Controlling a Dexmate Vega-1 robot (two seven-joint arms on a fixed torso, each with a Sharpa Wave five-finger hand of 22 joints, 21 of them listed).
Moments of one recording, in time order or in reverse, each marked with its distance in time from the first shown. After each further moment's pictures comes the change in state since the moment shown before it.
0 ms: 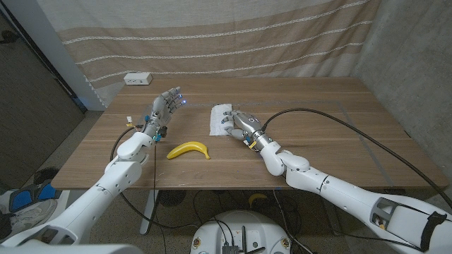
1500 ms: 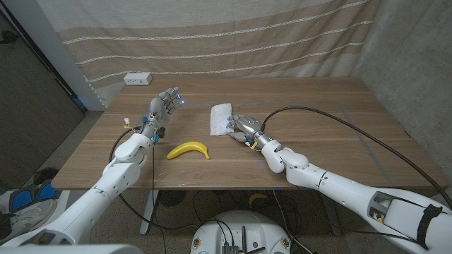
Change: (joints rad) left arm 0.021 0.000 -0.020 -0.012 -0.028 0.003 -0.006; left_hand -0.009 -0.001 -0.004 0.012 0.000 0.014 0.004 0.000 0.000 0.000 0.000 0.000 0.000 0.001 -0.001 0.000 0.000 0.009 -0.002 -0.007 0.000; right arm 0.051 0.011 -0.043 0.054 -0.031 -0.084 0.110; right_hand -0.047 0.002 -0.025 0.036 -0.047 0.131 0.036 0.037 -0.005 0.002 0.008 0.024 -0.019 -0.032 0.002 -0.004 0.025 -0.012 0.002 0.004 0.000
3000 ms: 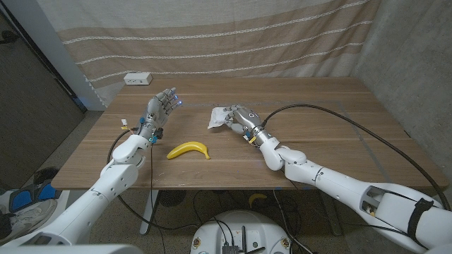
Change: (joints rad) left arm 0.020 0.009 -0.014 -0.015 -0.001 -0.003 0.013; left_hand 0.000 0.000 0.004 -0.004 0.000 0.000 0.000 0.000 0.000 0.000 0.000 0.000 0.000 0.000 0.000 0.000 -0.002 0.000 0.000 -0.011 0.000; right arm 0.030 0.046 0.017 0.092 0.054 0.158 -0.220; right_hand 0.047 0.063 0.017 -0.011 0.000 0.196 0.063 0.056 0.002 0.090 -0.027 0.028 -0.009 0.065 -0.002 0.023 0.010 0.018 -0.018 0.029 0.000
